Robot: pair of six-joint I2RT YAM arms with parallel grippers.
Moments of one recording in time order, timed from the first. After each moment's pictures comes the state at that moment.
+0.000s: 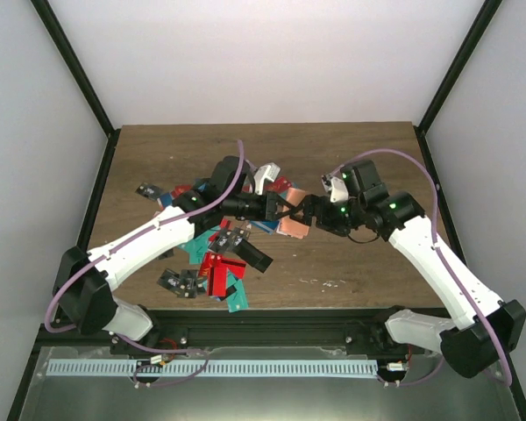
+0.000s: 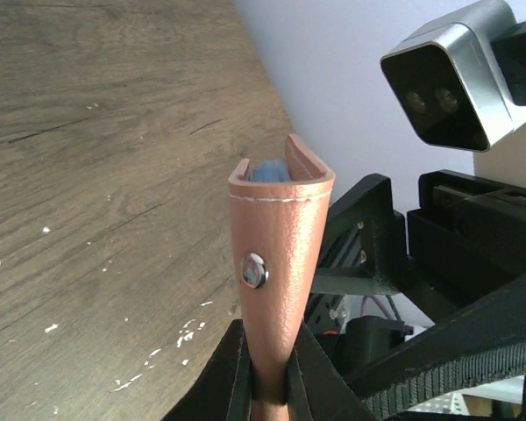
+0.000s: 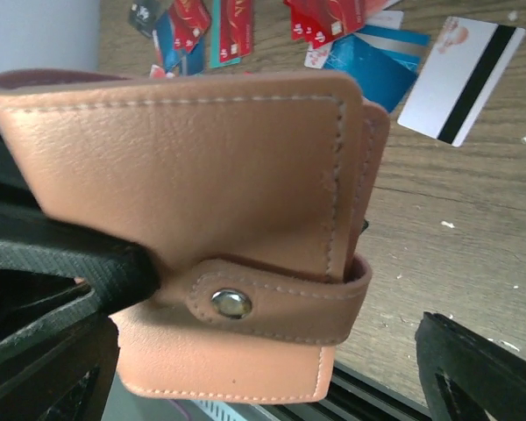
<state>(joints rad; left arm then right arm) -0.76 1.47 1.21 -0.28 0.54 -0.70 0.47 1.15 1.17 -0.89 -0.49 0.61</state>
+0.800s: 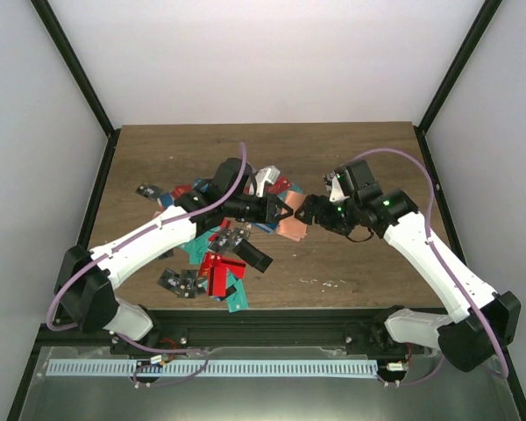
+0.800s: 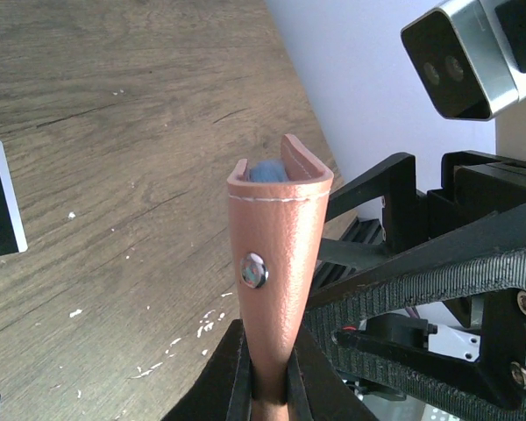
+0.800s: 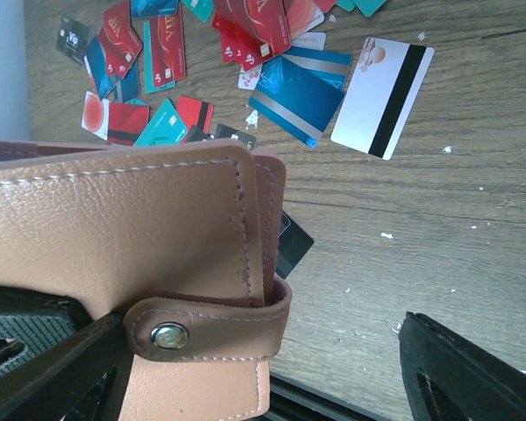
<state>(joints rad) -0.77 1.47 1.21 -0.32 0.51 -0.68 0.49 1.19 1.17 -0.91 -0.32 0.64</state>
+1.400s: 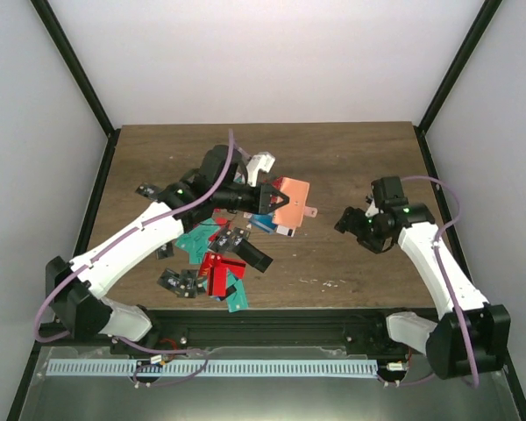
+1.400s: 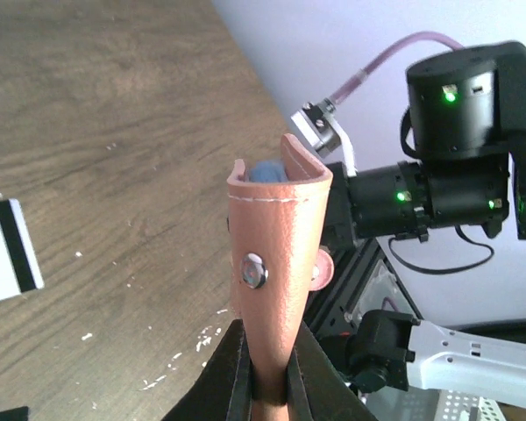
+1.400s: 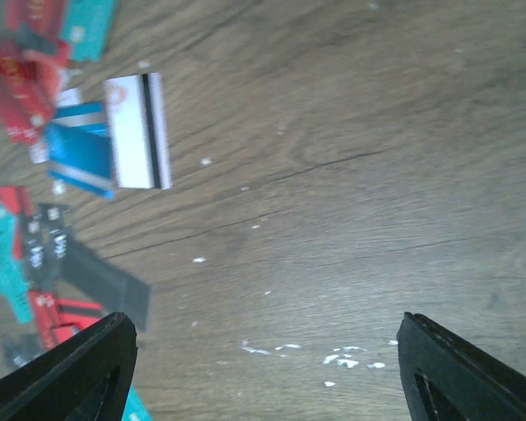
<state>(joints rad) -0.76 1.43 1.34 -0.45 0.49 -0.59 0.15 1.15 0.92 -0.94 -0.27 0.60</state>
